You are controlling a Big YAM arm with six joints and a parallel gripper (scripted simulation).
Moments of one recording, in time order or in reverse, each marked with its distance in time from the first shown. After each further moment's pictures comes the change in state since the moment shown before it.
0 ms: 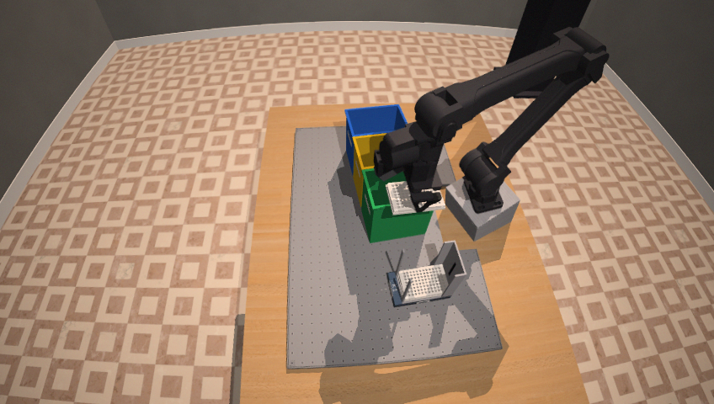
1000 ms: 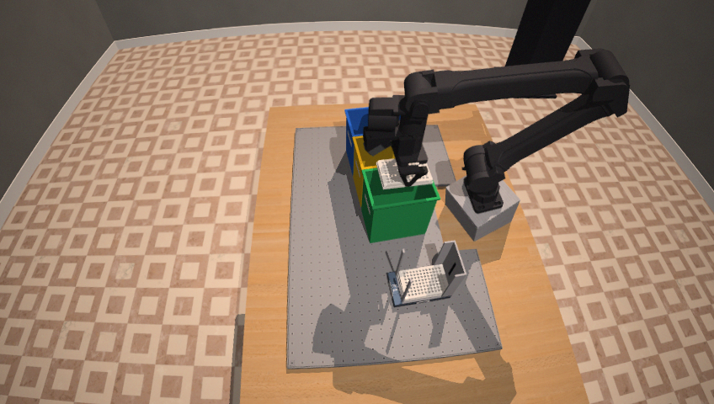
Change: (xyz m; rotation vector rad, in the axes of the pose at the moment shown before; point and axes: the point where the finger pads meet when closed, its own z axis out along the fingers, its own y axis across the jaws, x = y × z) arm -0.008 -0.080 0.004 0.003 0.013 -0.011
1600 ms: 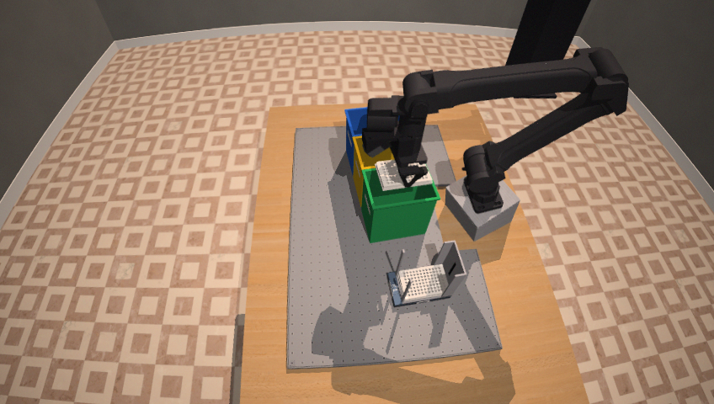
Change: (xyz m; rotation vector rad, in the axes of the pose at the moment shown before) arm -0.003 0.003 -0.001 -0.007 -0.001 -0.036
